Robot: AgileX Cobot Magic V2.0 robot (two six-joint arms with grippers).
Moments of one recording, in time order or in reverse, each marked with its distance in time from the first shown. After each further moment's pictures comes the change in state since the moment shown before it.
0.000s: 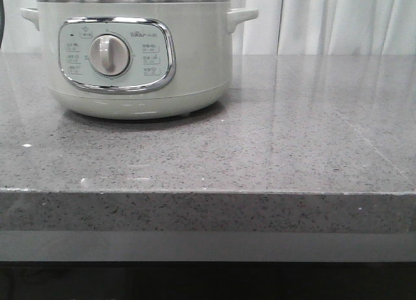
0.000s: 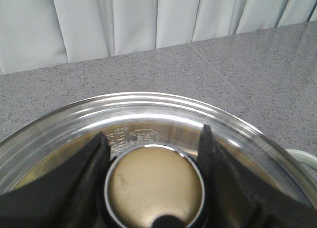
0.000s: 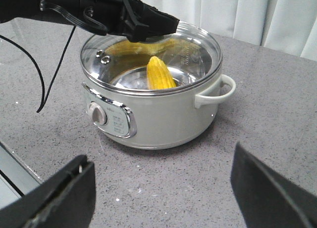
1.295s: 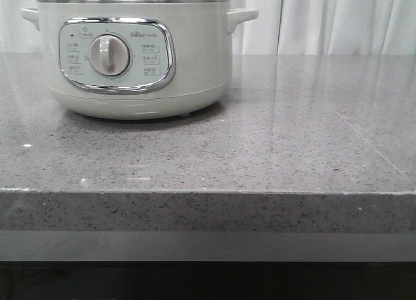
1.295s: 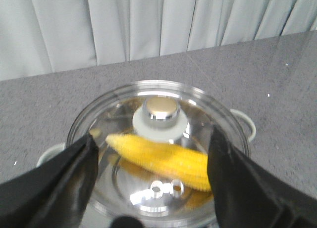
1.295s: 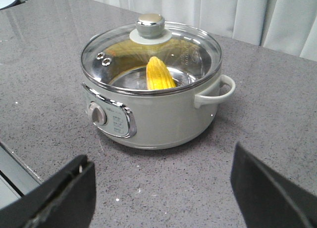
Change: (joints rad) left arm 0.000 -0.582 0.166 -0.001 0.412 0.000; right arm 0.000 0.000 0.000 0.000 0.000 -0.002
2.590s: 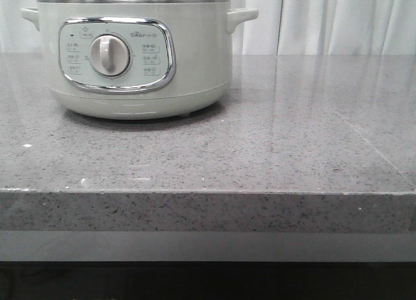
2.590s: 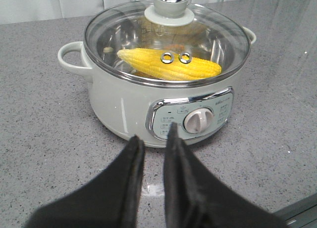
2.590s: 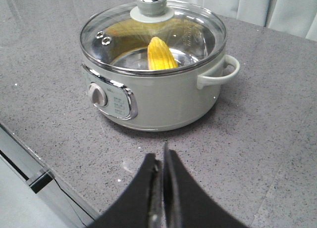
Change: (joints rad) left arm 0.000 -0.444 0.476 0.001 0.004 0.000; right arm 0.000 0.002 0.000 0.000 0.059 0.000
